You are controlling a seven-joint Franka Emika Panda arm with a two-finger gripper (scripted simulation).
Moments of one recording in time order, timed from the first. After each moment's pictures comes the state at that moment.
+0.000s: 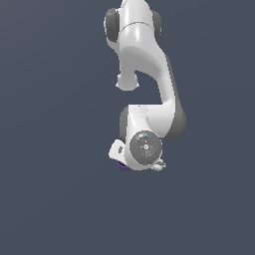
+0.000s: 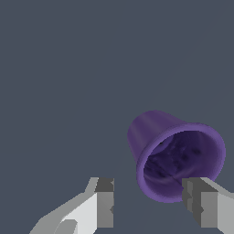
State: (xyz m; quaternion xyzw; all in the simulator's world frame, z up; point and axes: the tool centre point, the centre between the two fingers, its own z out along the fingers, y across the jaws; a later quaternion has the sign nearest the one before) arm 0.072 0.027 0.098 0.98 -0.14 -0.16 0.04
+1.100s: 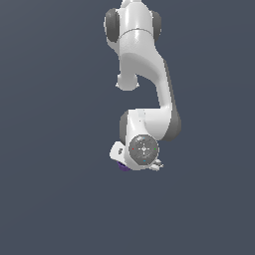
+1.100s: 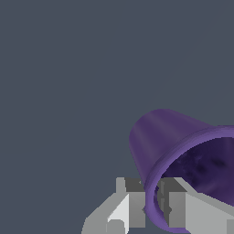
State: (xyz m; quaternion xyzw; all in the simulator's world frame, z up) arm 0.062 0.025 0.071 0.98 -0.14 -0.16 0.05
